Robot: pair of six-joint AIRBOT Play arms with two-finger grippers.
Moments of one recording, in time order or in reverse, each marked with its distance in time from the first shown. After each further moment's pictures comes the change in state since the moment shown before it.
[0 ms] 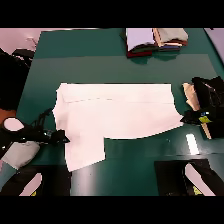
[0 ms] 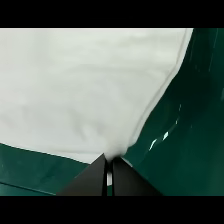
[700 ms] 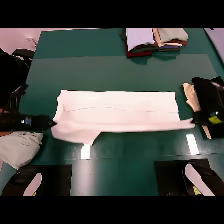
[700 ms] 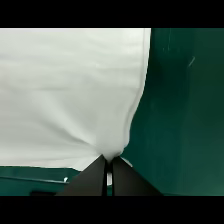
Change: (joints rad) left arm 0.000 0.114 0.307 0.127 -0.058 -0.086; right arm 0.003 -0.016 0.113 -0.148 0.078 0.057
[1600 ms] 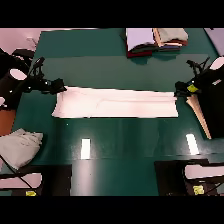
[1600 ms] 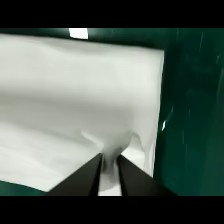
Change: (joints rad) left arm 0.000 -0.790 0.415 -0.119 0.435 0.171; right arm 0.132 -0.653 0.455 0.103 -0.183 0.094
